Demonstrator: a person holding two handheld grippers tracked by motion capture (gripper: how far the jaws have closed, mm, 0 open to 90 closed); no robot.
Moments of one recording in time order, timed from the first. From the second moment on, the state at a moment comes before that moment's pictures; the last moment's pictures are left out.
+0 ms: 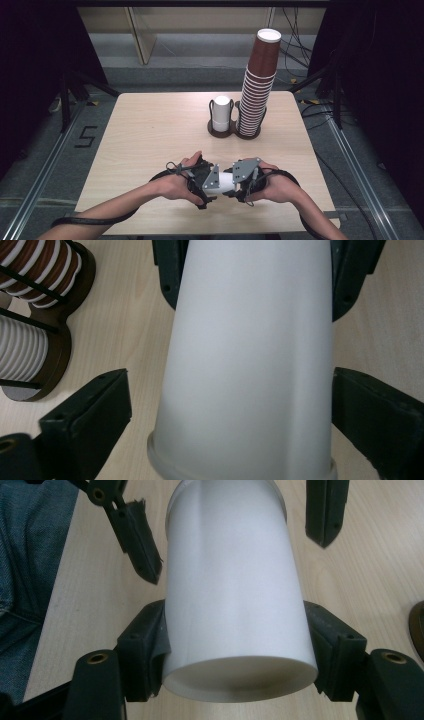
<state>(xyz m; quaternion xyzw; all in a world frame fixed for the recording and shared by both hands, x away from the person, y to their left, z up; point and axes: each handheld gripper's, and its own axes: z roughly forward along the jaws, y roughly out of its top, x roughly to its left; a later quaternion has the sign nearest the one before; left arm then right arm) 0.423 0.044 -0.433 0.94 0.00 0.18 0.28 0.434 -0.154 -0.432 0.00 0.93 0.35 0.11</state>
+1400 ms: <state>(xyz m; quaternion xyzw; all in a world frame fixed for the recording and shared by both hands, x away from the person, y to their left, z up) 0.434 0.084 -0.441 0.89 0.06 0.12 0.44 0.418 -0.200 -0.470 0.08 0.84 0.51 0.16</state>
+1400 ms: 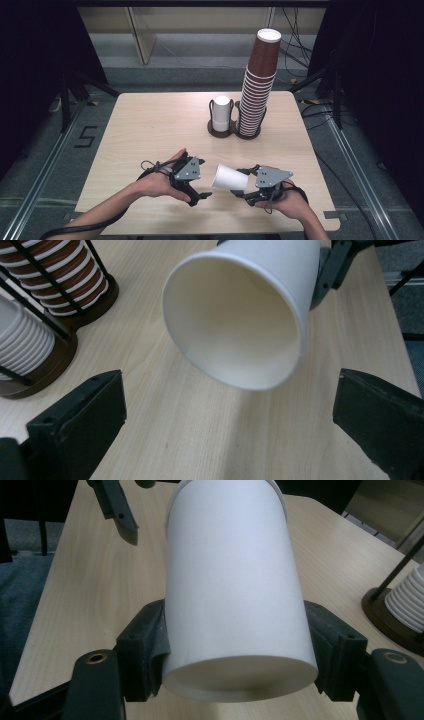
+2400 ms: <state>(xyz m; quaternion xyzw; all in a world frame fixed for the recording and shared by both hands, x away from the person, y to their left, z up) 0.439 0.066 -0.440 0.89 0.03 0.07 0.46 0.414 -0.187 -0.470 0.04 0.84 0.52 0.15</state>
